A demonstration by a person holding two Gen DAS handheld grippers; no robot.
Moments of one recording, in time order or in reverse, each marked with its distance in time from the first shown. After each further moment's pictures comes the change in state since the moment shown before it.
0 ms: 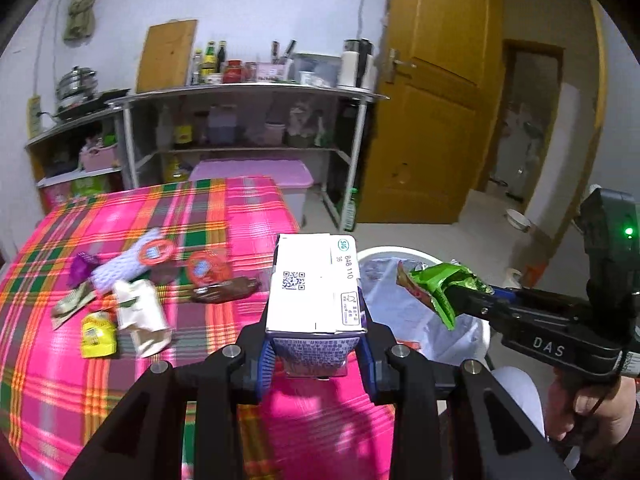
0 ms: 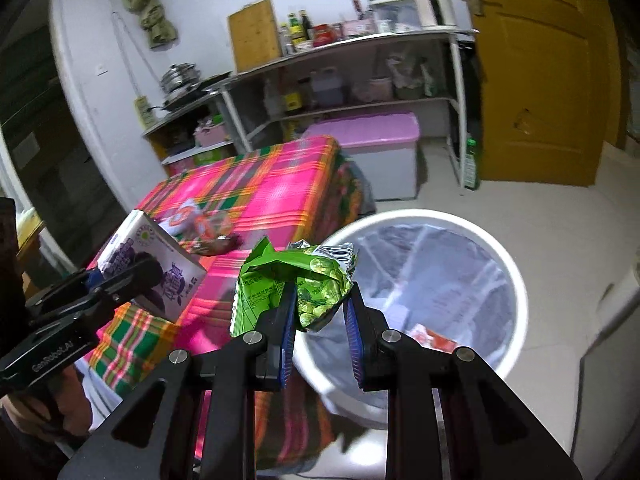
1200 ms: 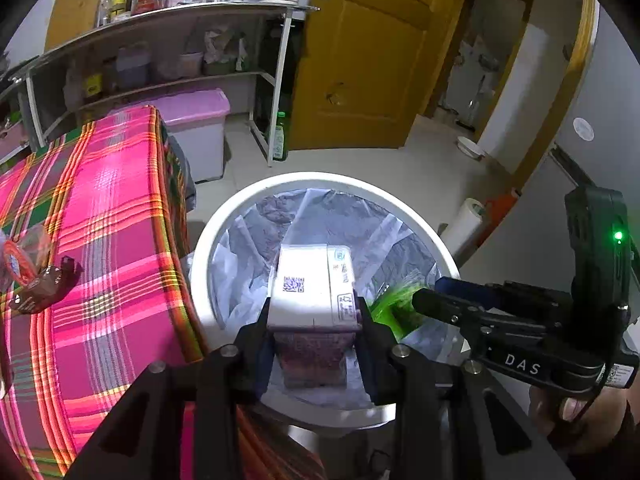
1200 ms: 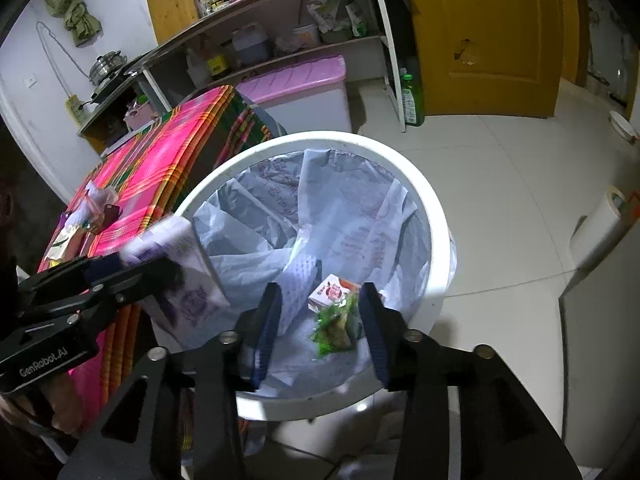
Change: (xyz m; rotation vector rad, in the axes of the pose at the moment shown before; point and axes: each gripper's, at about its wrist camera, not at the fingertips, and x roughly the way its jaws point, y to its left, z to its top) left arm 0.136 -0.073 -0.006 0.089 0.284 -0.201; right arm 0.037 -0.094 -0.026 0.146 0.161 -0.135
